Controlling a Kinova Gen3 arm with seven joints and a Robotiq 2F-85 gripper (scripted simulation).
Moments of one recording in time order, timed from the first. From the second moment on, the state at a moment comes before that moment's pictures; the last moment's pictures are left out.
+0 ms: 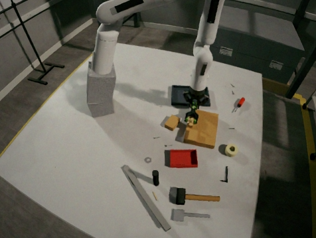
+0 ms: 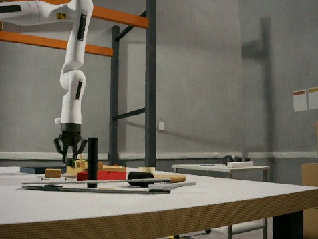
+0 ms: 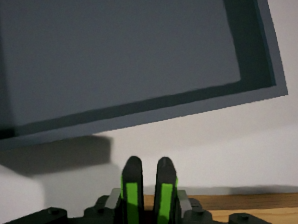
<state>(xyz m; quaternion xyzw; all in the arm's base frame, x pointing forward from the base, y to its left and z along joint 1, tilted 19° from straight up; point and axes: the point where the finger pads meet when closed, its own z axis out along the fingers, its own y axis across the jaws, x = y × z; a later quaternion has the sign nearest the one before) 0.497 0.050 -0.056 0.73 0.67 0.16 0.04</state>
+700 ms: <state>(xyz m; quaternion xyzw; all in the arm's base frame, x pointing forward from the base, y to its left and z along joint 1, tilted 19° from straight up) 0.497 0.050 -0.056 0.73 0.67 0.16 0.04</state>
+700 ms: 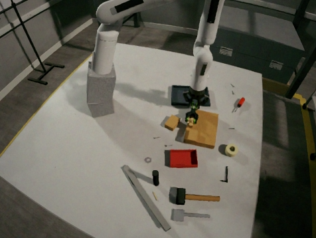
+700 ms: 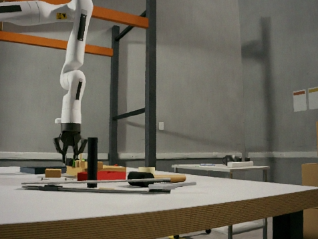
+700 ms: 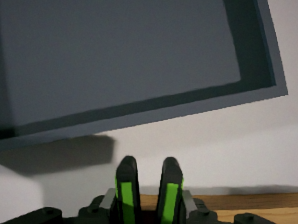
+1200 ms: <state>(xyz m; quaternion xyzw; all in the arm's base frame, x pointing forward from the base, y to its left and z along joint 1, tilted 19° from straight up) 0.497 0.049 -0.057 0.73 0.67 0.16 0.04</state>
